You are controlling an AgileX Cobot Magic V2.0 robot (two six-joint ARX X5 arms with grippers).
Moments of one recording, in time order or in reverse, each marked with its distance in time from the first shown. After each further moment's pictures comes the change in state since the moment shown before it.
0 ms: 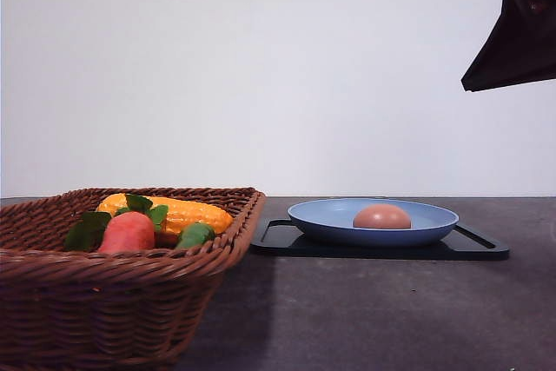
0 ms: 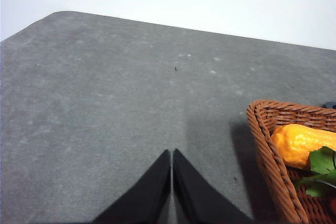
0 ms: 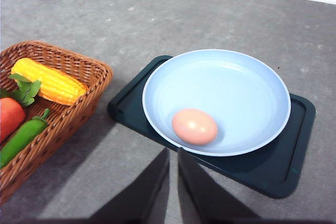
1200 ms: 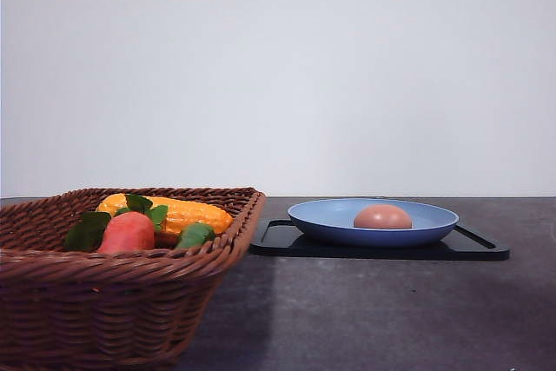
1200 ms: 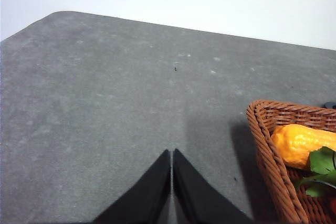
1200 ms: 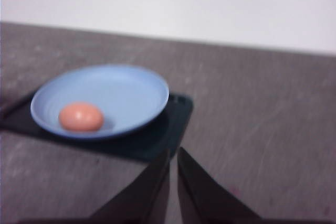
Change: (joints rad) left_arx 0.000 0.000 0.000 0.000 0.000 0.000; right_arx -0.536 -0.714 -0.406 -0.107 -0.260 -0.105
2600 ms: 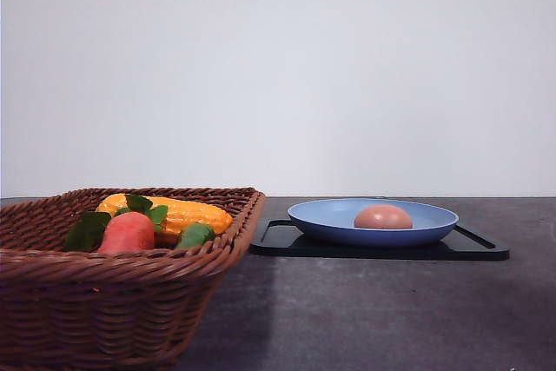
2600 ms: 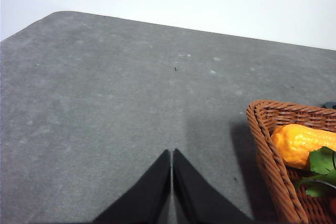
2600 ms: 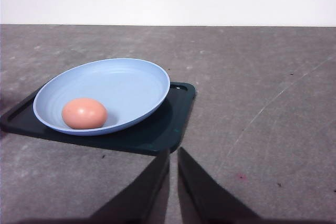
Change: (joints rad) left_arx 0.000 0.000 0.000 0.000 0.000 0.000; right_arx 0.000 0.001 0.000 0.001 0.009 0.062
